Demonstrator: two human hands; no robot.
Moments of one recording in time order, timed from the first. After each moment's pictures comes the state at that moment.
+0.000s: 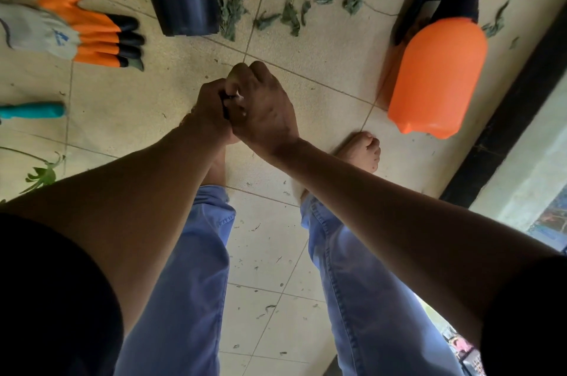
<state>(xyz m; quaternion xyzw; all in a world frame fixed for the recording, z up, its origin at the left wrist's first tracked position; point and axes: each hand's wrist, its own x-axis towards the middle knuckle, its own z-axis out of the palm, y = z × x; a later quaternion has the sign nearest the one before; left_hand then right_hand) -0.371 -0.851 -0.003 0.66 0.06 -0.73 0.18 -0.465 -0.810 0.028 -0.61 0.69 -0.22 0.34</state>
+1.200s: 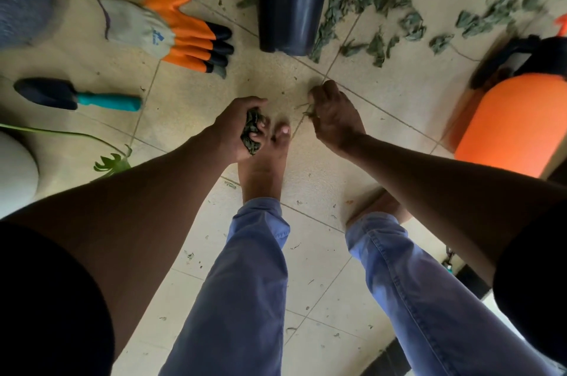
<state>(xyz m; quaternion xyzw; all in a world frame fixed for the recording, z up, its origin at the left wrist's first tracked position) -0.255 -0.864 -0.026 0.61 0.14 -0.76 0.14 -0.466 -0.837 -0.064 -0.70 0.63 0.05 0.33</state>
